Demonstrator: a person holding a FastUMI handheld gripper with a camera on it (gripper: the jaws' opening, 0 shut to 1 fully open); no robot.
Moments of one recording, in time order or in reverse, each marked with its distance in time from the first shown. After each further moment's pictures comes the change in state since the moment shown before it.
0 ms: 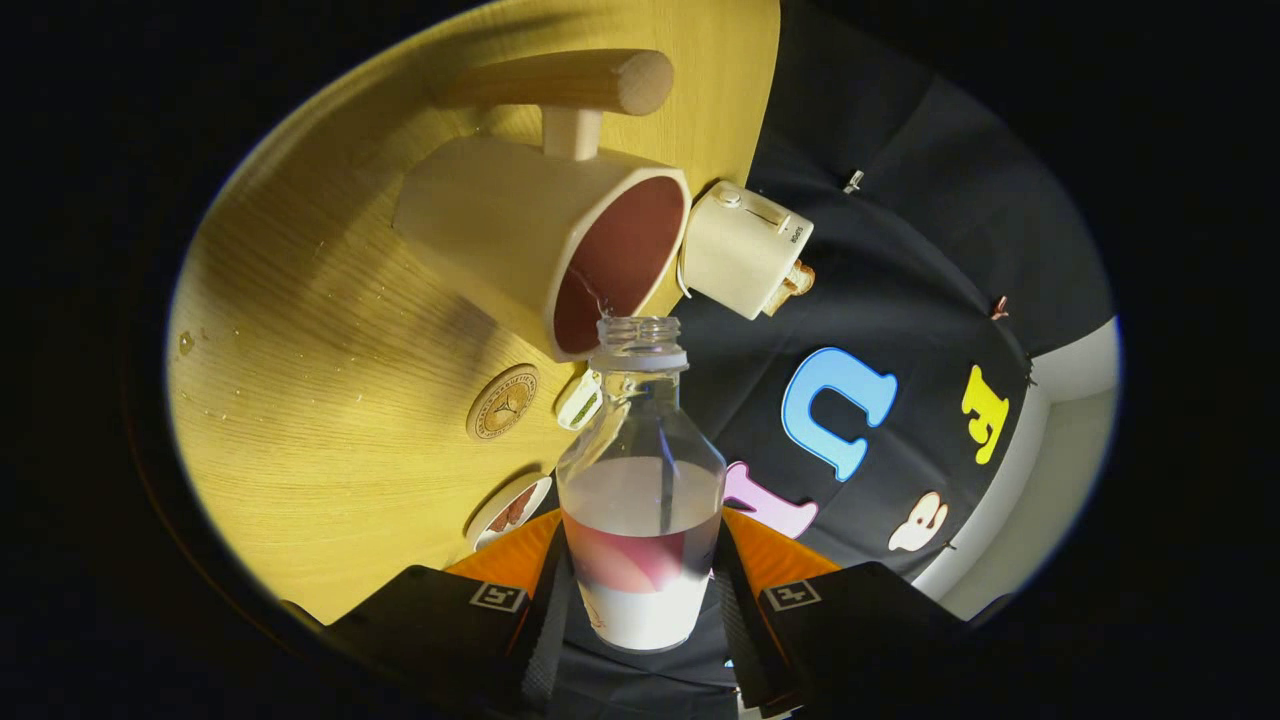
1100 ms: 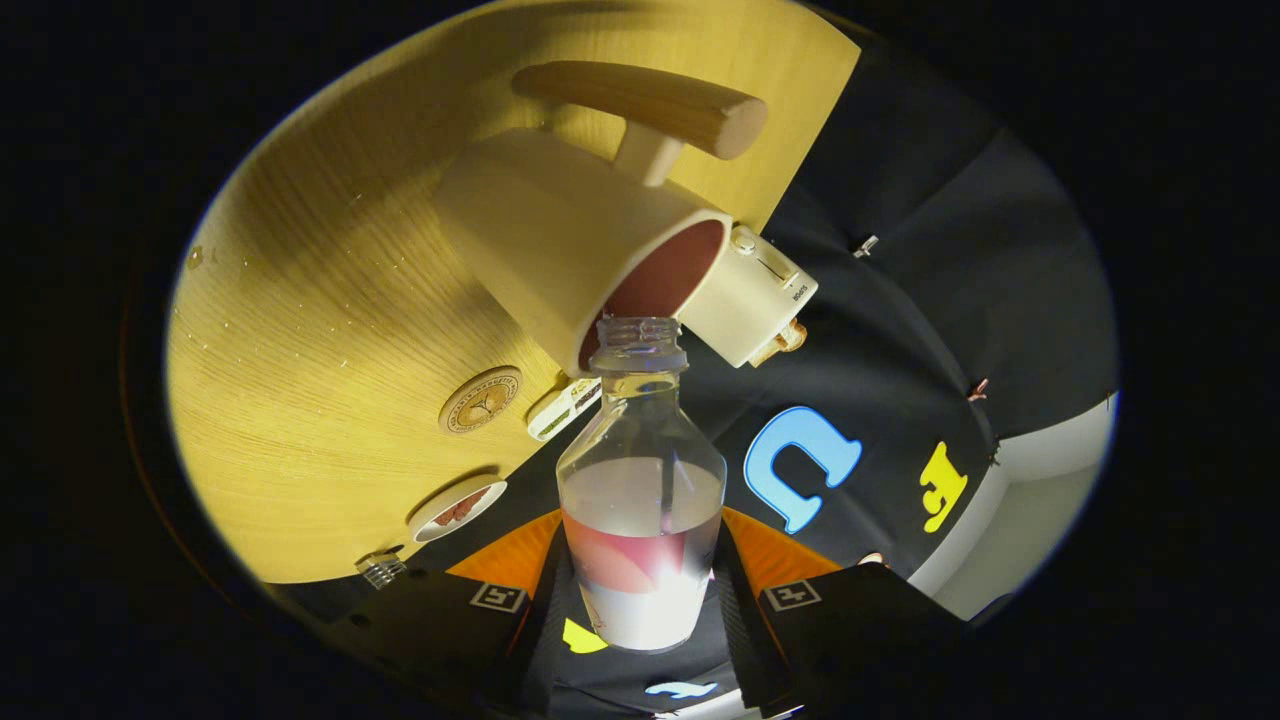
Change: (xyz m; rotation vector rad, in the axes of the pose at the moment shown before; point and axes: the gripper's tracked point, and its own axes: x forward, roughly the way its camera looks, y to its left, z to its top) arm 0.002 -0.010 0.012 -0.216 -0.087 -0.075
